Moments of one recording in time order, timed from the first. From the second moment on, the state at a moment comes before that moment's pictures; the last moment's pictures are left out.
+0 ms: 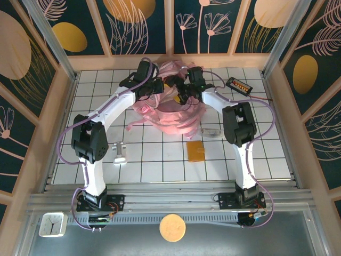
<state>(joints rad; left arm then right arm) -0.48 1.95 1.74 -0.49 0.05 -0.49 0.41 2.21 1.73 -0.19 -0.57 1.10</state>
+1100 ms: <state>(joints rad) -0.48 1.97 1.73 -0.47 0.15 -0.46 0.20 2.07 1.55 -0.21 -0.70 0.96</state>
